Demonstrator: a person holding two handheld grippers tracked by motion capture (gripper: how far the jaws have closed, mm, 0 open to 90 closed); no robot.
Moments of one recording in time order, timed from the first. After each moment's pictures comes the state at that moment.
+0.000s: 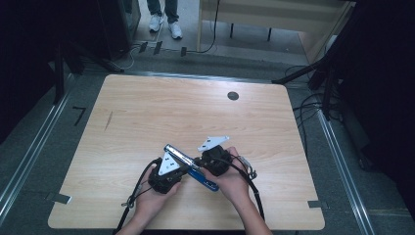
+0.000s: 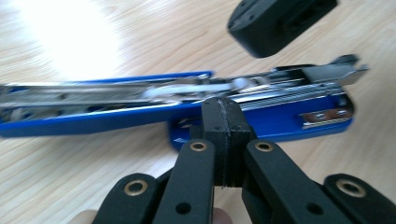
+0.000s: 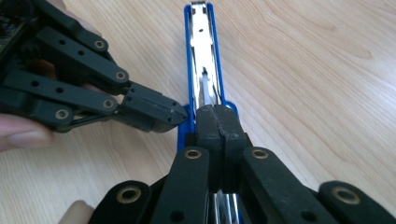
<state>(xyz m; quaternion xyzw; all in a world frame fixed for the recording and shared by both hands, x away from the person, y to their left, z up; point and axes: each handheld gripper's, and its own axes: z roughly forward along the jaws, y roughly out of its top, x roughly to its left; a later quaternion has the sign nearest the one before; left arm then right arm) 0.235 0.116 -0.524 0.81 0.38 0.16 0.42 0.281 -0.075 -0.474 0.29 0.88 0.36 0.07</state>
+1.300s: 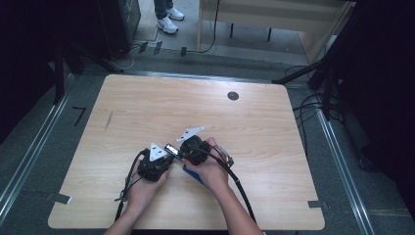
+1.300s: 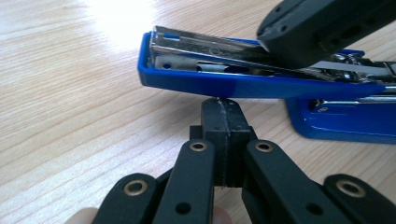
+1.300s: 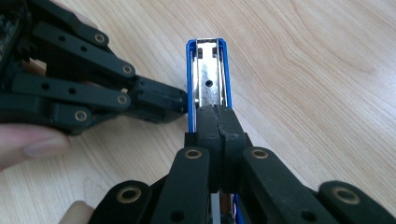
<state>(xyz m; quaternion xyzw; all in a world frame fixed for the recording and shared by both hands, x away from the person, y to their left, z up) 0.264 0.144 -0.533 0.79 0.46 0.18 0.36 0.314 -0.019 -0.488 0.29 0.89 0.34 0.07</state>
